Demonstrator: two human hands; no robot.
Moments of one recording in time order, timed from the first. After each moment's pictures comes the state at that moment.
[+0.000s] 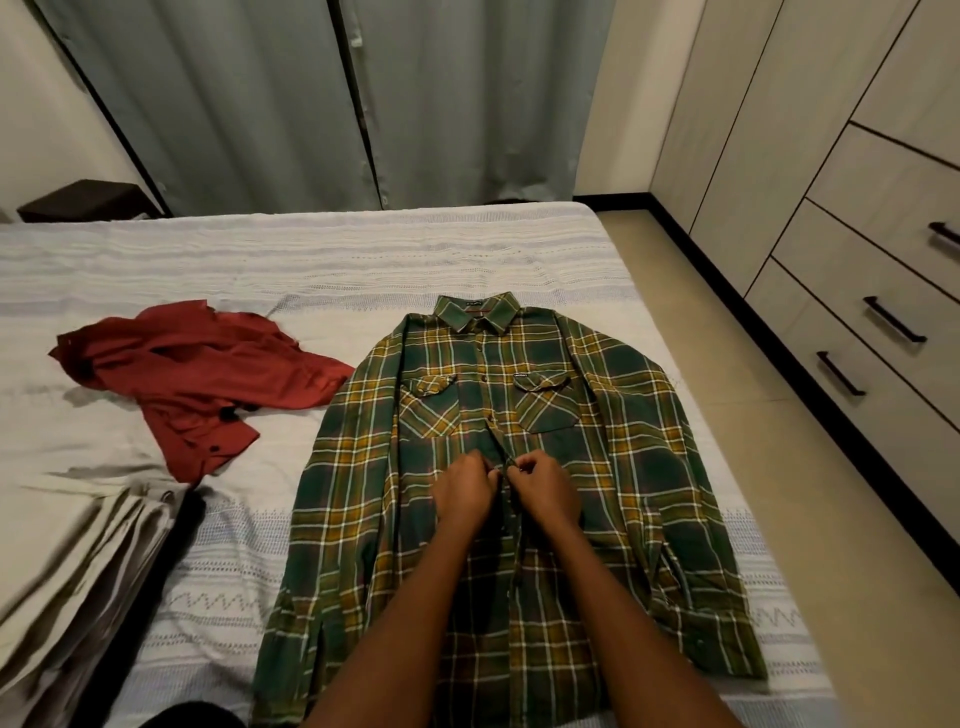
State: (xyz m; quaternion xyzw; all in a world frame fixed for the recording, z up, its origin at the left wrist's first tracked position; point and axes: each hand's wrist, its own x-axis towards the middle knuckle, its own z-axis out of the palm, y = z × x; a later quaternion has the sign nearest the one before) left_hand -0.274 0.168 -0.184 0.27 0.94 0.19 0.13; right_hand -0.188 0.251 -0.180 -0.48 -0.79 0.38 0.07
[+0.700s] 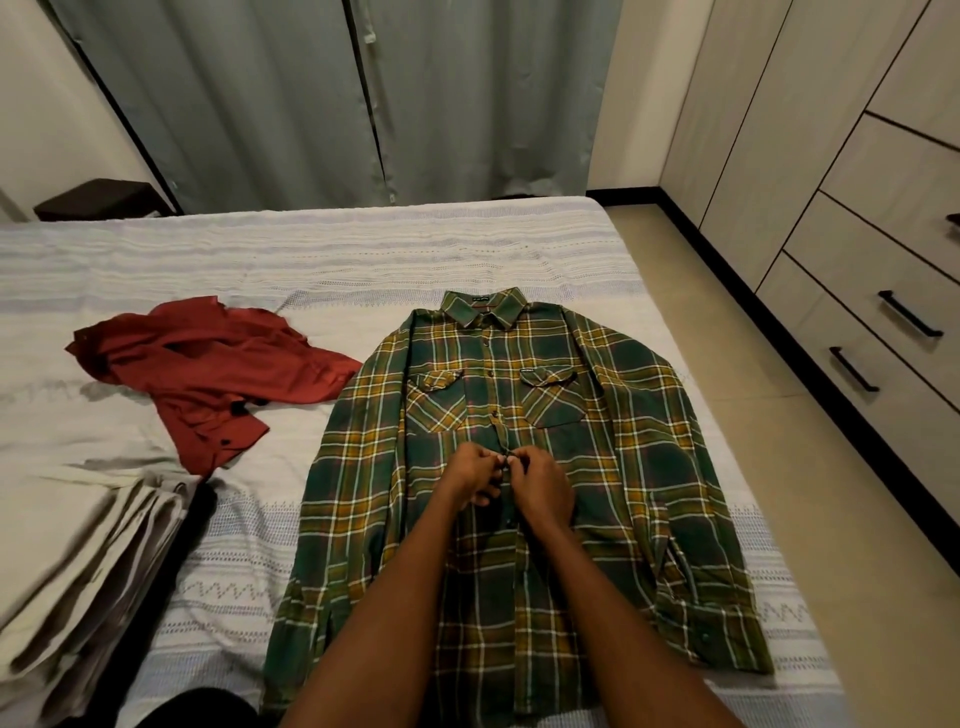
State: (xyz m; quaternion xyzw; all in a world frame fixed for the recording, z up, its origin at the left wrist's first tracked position) left_hand -0.291 0.169 -0.163 0.15 0.80 0.40 0.42; right_hand -0.195 0.237 -0.196 -0.44 -0.82 0.32 0.15
